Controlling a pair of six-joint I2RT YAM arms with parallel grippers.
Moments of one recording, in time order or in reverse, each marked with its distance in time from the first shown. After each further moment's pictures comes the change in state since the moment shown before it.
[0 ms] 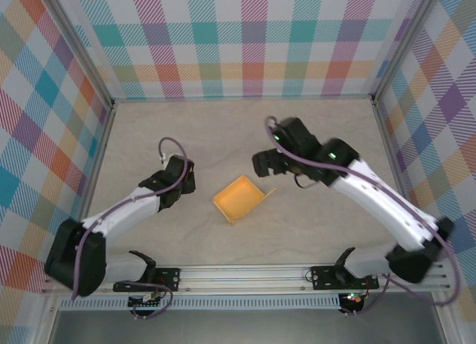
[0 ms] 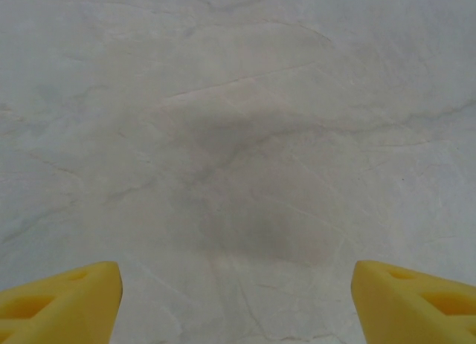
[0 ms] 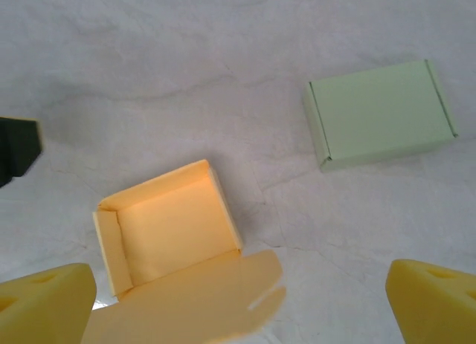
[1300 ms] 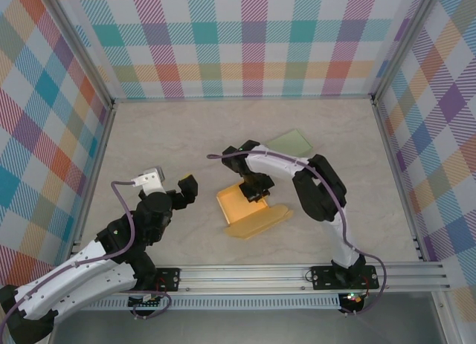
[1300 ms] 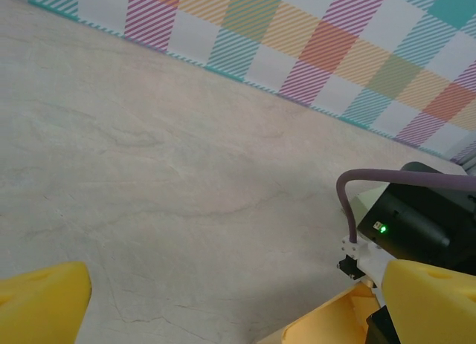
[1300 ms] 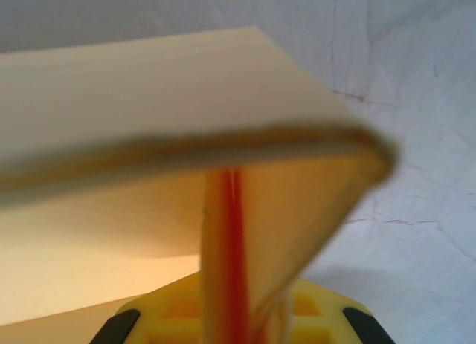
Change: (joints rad) left arm -0.444 -0.739 -0.143 -0.058 -0.296 -0.293; right arm 0.002 0.930 0.247 -0.245 -0.086 -0.062
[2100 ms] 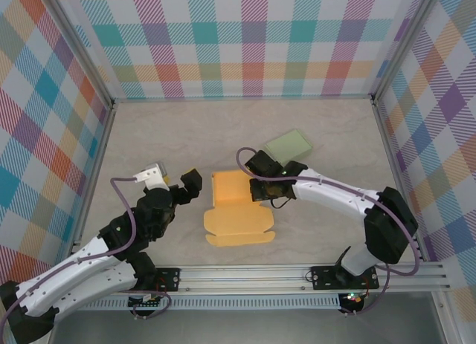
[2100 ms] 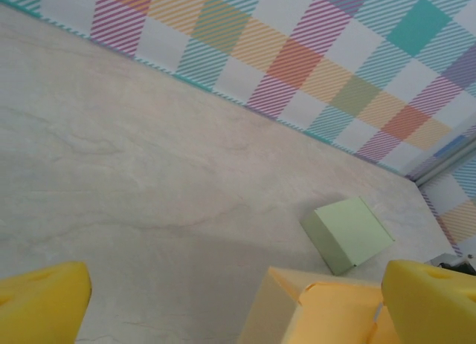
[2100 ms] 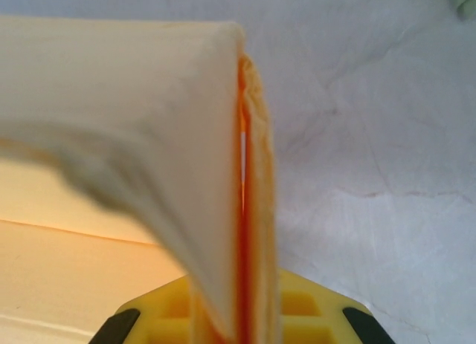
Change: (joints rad) left arm -0.007 0.039 0.024 0.087 0.036 -0.029; right arm 0.032 -0.622 -0.557 0.549 -0.060 0.260
